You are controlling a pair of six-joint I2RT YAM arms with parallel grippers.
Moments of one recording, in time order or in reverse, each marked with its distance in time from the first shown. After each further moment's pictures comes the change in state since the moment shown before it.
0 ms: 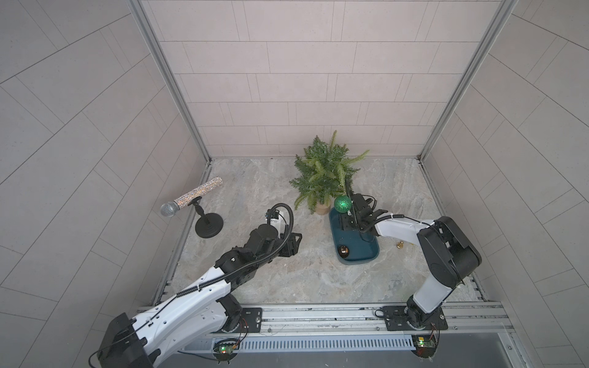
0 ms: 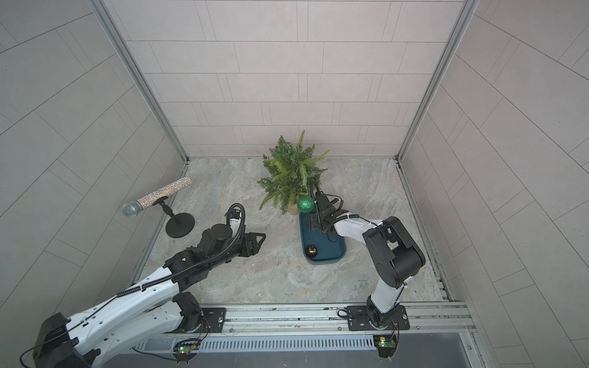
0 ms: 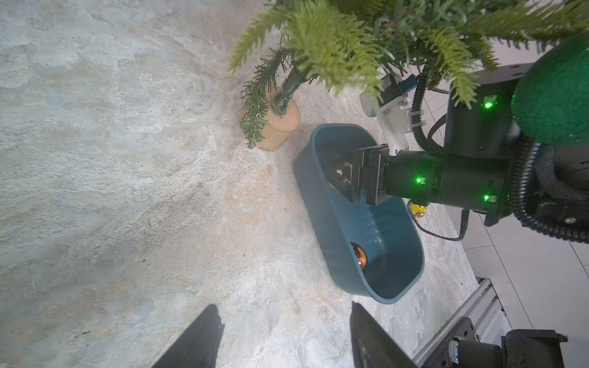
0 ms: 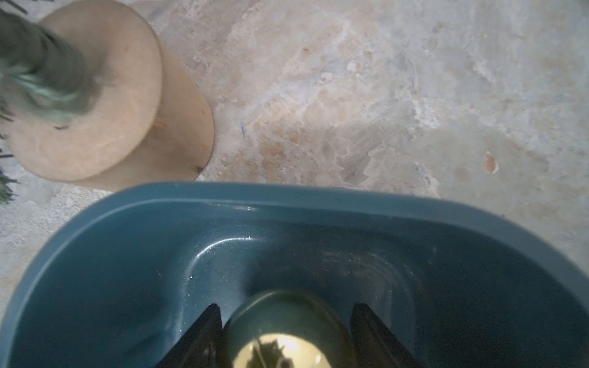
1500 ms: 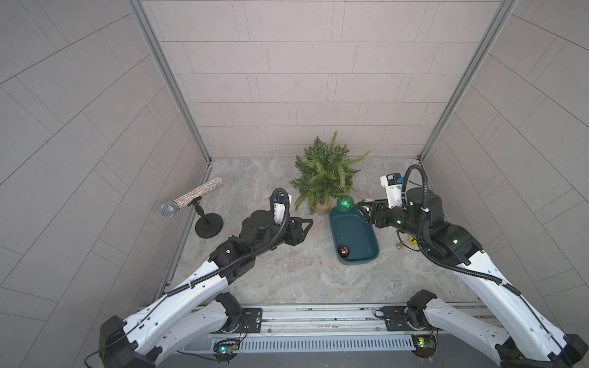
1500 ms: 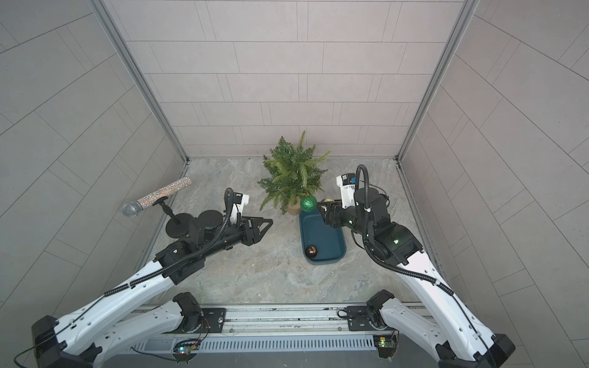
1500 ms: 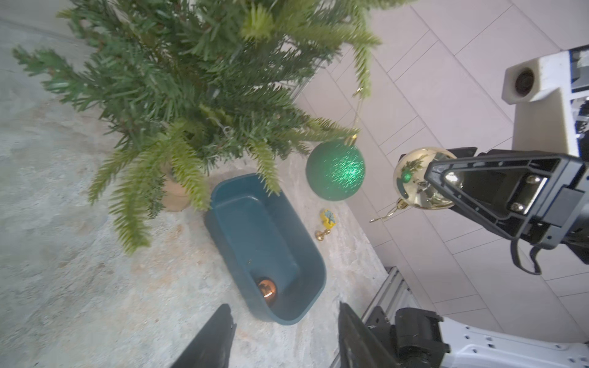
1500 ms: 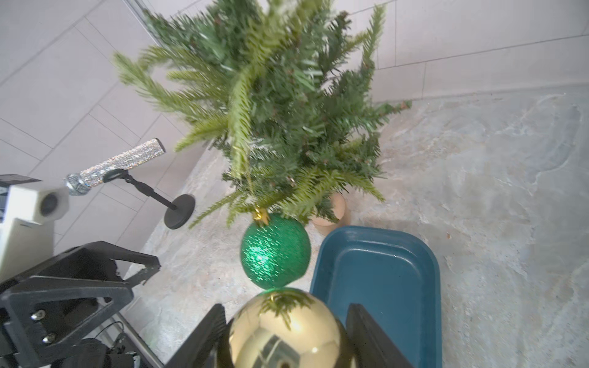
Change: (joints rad) left arm 0.000 0.045 0.231 0.066 0.203 0.050; right arm 0.013 -0.782 0.198 -0.452 -0.258 0.081
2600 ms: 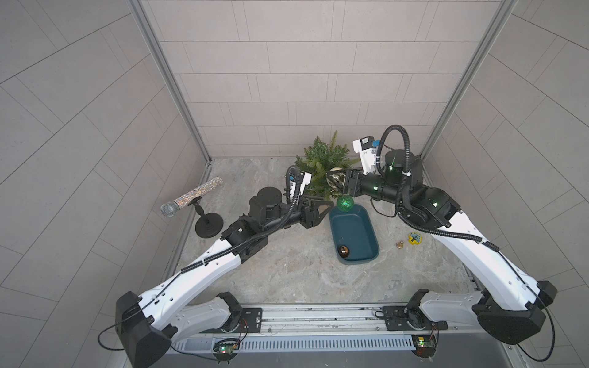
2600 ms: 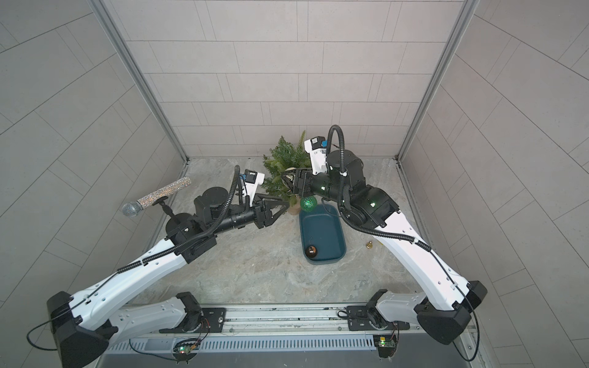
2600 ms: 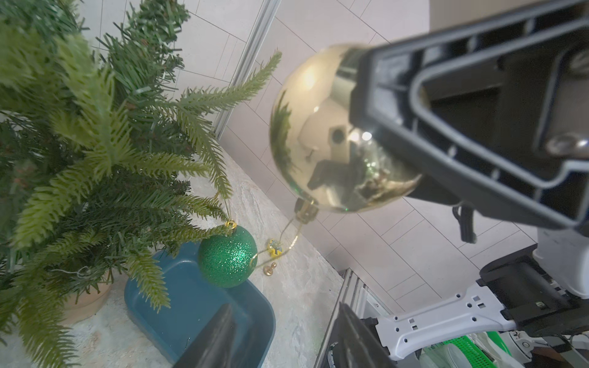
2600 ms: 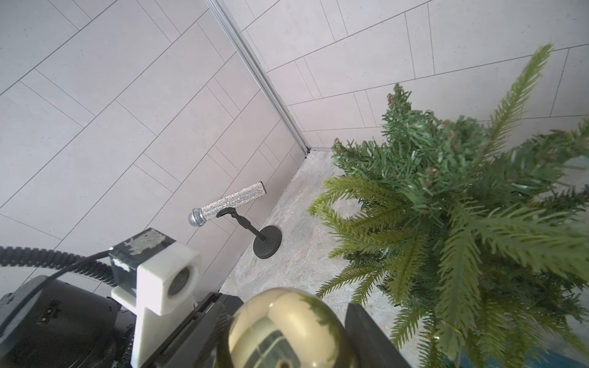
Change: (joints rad) left arm 0.000 0.203 0.233 0.139 0.186 0.108; right arm 0.148 0.344 0.443 0.067 -0.077 0.131
